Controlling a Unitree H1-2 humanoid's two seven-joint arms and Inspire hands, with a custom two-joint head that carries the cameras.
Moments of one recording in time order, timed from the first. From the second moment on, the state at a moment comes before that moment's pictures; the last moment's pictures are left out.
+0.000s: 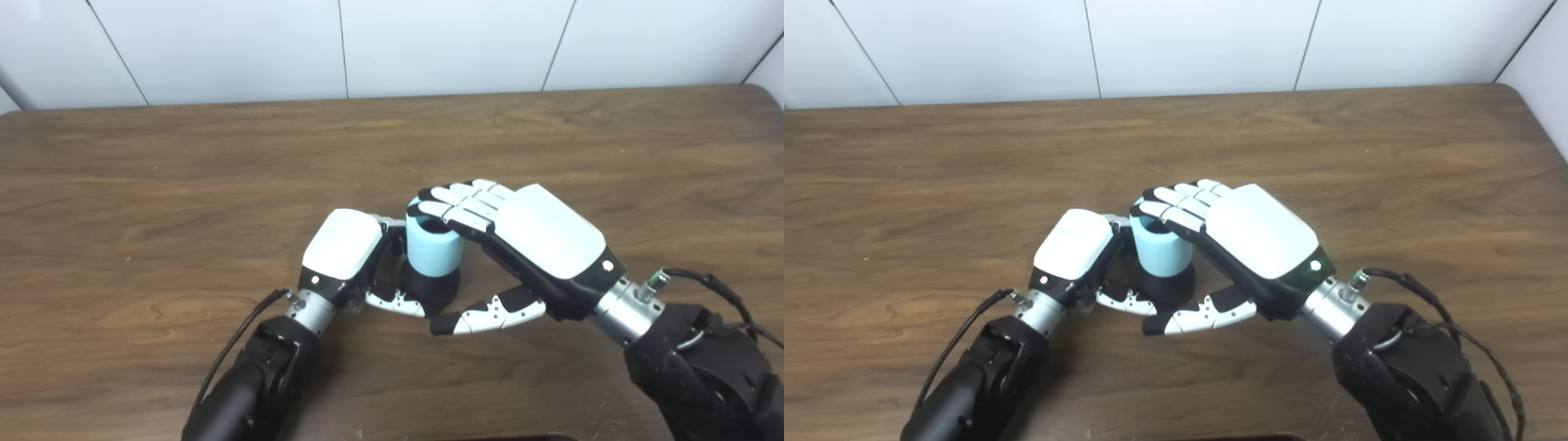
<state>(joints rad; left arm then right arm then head) -0.16 0.23 -0.59 -0.10 1.01 0.07 -0.01 -0.04 -0.38 0.27 -0.86 -0.88 0.11 0.65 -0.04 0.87</state>
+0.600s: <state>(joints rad) -0.16 0.23 -0.59 -0.10 1.01 0.07 -0.01 -0.17 -0.39 0.13 -0.89 -0.73 0.19 0.76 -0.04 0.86</state>
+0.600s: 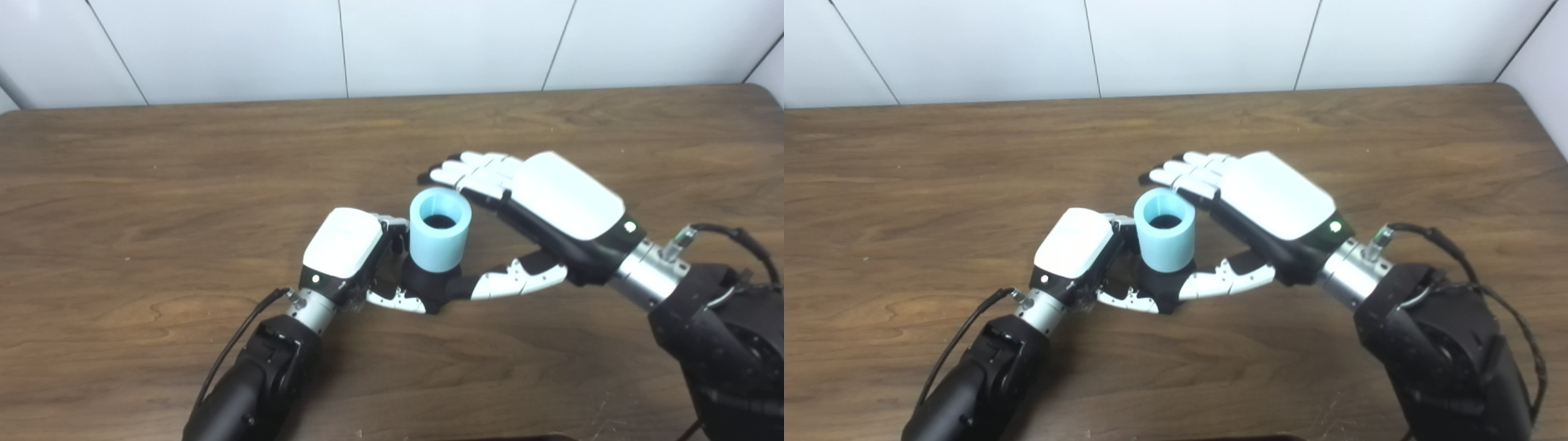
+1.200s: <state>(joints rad) -0.16 0.23 -0.58 -0.10 1.00 0.07 -0.01 -0.11 -0.26 0.04 -0.90 -0.65 0.33 0.75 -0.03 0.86</state>
